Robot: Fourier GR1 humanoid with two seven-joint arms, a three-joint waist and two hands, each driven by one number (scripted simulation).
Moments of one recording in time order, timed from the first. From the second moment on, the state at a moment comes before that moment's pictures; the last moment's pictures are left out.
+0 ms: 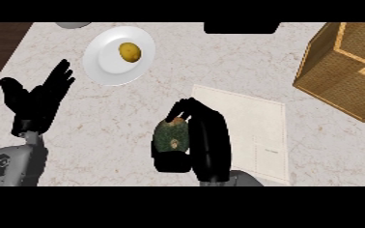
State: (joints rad) left arm -0.22 0.28 0.16 -1.40 0.08 -0.06 0.24; right arm -0.38 0.00 0.73 -1.68 0.86 -0.40 0.89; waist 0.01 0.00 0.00
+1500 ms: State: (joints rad) left arm -0.19 0.25 0.15 -1.42 0.04 -0.05 0.23; right arm -0.93 -0.19 0.06 -1.62 1.06 -0.04 1.02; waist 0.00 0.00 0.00
